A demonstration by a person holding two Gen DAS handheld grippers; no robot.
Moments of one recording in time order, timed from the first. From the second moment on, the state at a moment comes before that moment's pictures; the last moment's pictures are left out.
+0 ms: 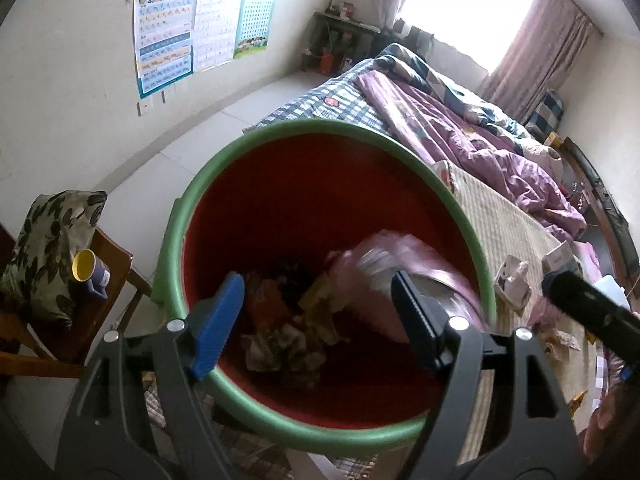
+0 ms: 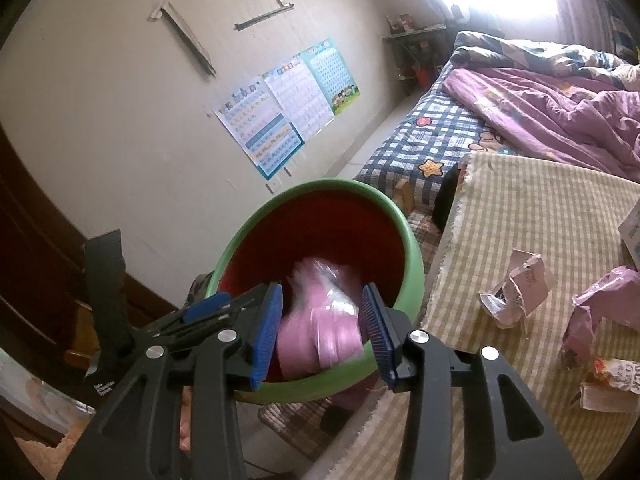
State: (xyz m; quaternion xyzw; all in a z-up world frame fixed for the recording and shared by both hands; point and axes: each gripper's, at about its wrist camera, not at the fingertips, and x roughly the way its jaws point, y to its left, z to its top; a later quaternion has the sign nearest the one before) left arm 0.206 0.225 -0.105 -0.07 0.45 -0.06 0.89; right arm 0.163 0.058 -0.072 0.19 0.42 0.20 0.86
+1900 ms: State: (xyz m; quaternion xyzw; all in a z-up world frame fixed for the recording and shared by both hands) left arm 0.112 -0.046 -0.137 -0.12 0.53 -0.12 0.83; right arm -0.019 -0.207 -0.158 0.18 0.50 0.13 0.83
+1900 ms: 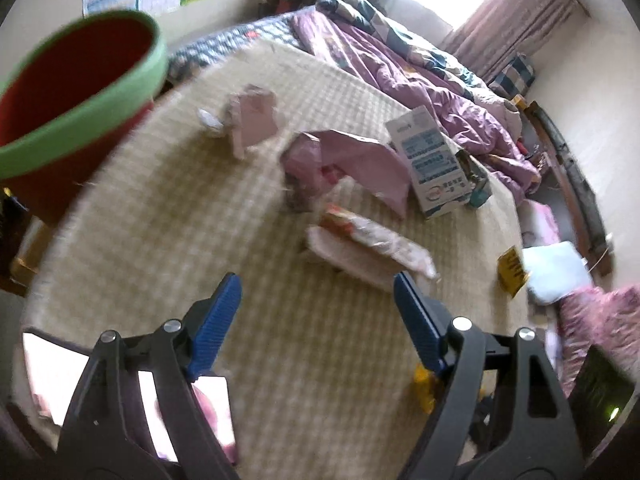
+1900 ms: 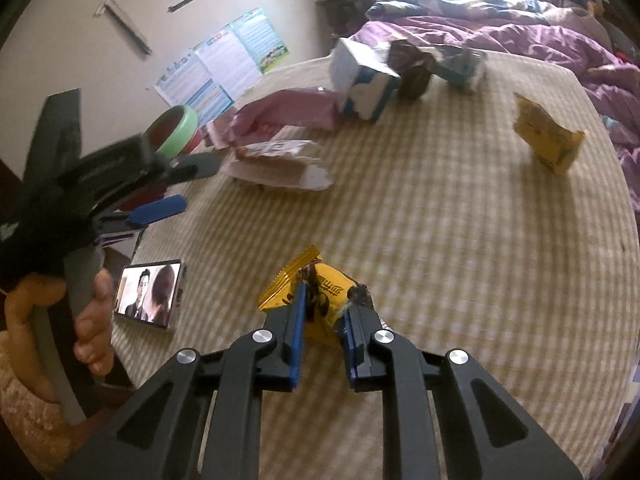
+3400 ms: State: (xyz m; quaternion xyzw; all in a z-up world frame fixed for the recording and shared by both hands) left arm 0.111 -0.050 -0.113 -0.12 0.48 -0.14 0.86; right arm -0.017 -0.223 -0.156 0.20 0.49 0.12 0.84
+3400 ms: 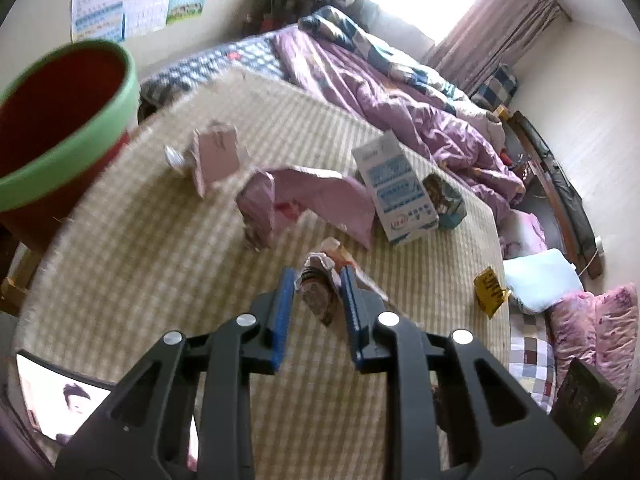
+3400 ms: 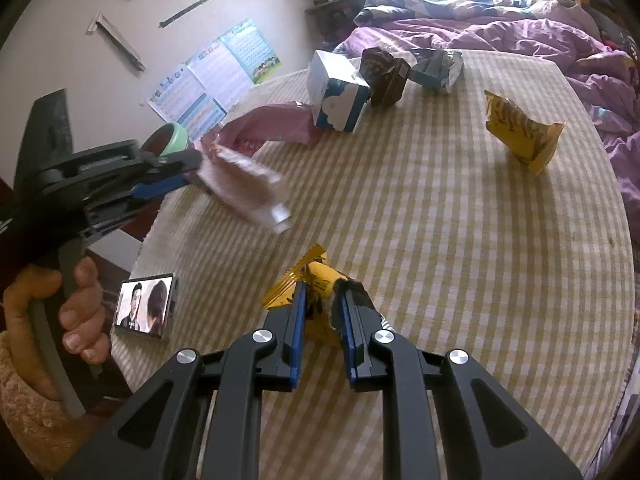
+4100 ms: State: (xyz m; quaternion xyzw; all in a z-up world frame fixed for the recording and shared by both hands) left arm 0.090 0.020 -0.073 -0.13 0.42 -0.10 0.89; right arm -0.005 -0.186 -0.135 0.18 0.47 0.15 0.85
